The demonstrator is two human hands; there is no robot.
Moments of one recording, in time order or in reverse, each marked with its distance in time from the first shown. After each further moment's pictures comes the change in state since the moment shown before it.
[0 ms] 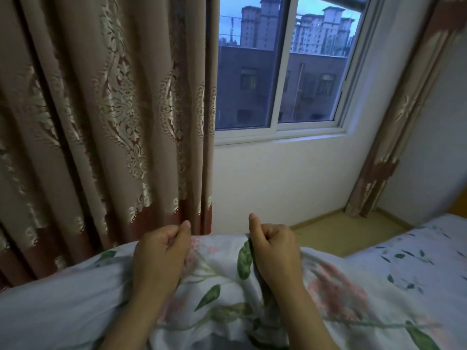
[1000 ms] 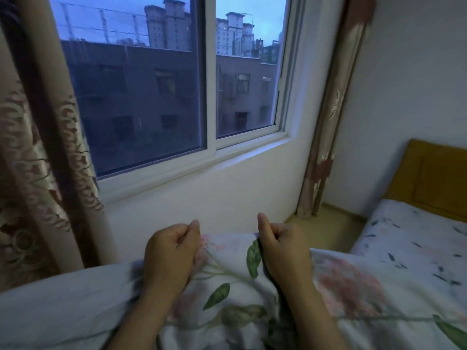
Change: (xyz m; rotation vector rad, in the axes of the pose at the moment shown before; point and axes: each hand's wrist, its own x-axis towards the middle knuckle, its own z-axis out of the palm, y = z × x) left_hand 0.367 -0.110 0.378 -0.094 -0.317 0.197; right_hand 0.406 0.210 0.082 -0.191 0.305 0.161
